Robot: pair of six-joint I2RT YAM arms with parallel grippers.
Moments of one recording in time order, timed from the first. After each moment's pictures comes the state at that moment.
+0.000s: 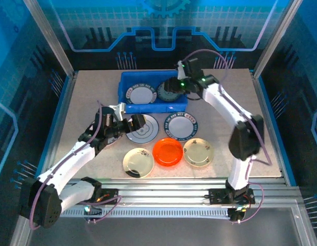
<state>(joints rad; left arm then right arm) -0.33 1.10 0.67 -0.12 0.39 -0.74 0.40 1.66 1.51 -0.54 -0.33 0.44</state>
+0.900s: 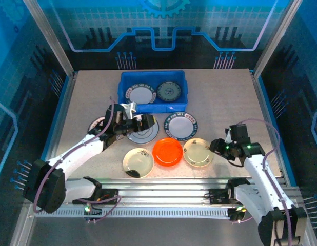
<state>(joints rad) -0.41 1.23 0.71 -0.01 0.45 -0.75 0.07 0.82 0.53 -0.82 -0.26 0.55</state>
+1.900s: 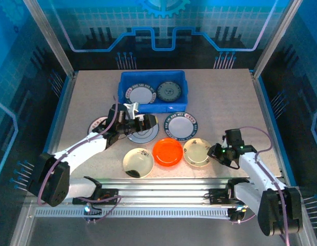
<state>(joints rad) -0.41 1.30 0.71 0.04 0.47 -0.75 0.06 0.97 0.40 -0.63 -0.29 0.63</state>
